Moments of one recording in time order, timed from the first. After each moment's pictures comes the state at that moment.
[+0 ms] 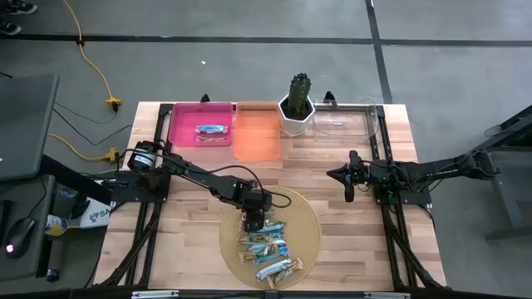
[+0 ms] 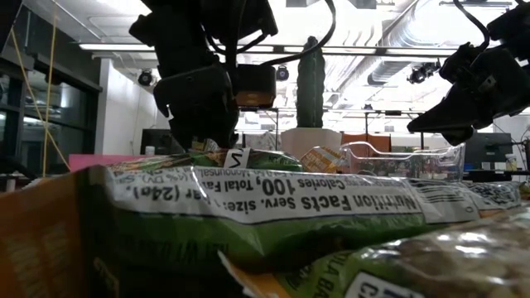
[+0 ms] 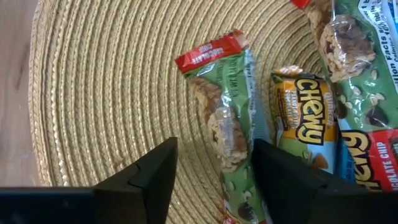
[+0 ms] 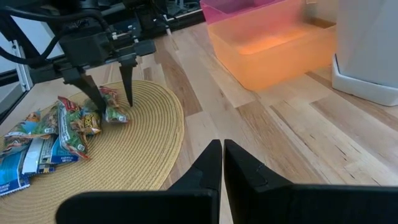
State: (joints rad) left arm -0.22 1.90 1.19 -0.42 -0.04 -0.33; right arm 0.06 0.39 0.01 0.07 0.23 0.33
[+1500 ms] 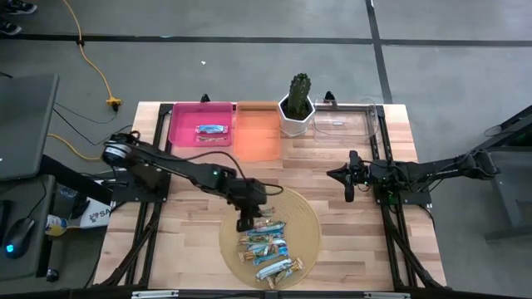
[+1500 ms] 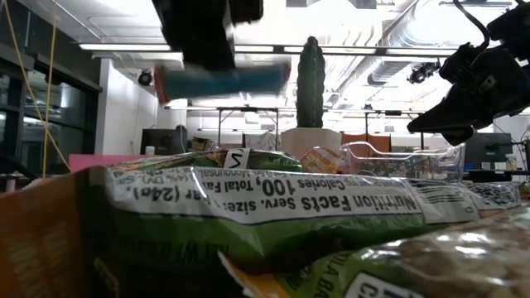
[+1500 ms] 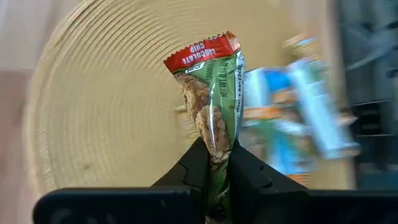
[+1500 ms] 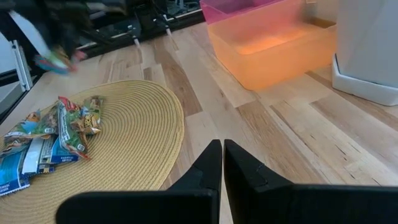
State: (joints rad) left arm -0.22 1.64 1.19 -0.43 0.15 -0.35; right arm 0.06 0.39 0.01 0.07 0.23 0.34
